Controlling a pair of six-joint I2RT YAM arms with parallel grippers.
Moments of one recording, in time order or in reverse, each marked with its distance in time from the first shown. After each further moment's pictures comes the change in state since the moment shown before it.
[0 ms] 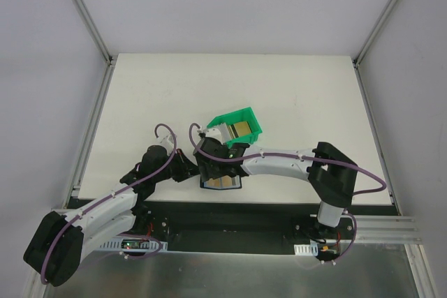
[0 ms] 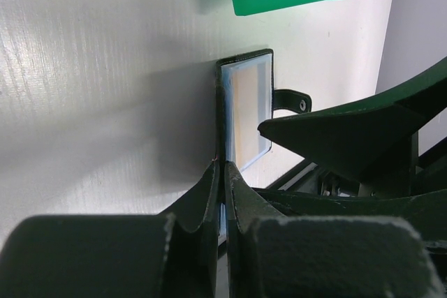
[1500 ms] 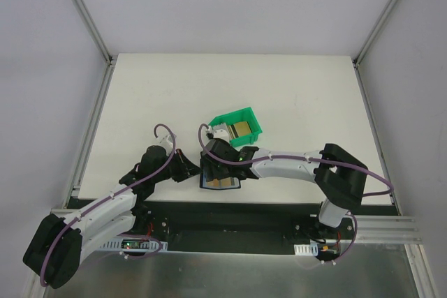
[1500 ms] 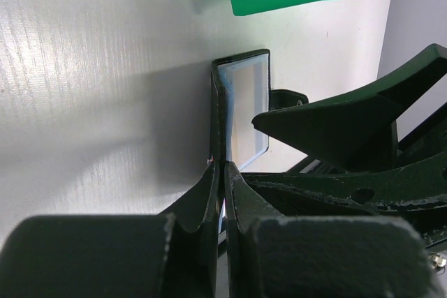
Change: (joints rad) left arm 0.000 -0.023 0.000 -0.018 -0.002 -0.001; right arm -0.026 -0.072 -0.152 0.159 -0.034 0.023
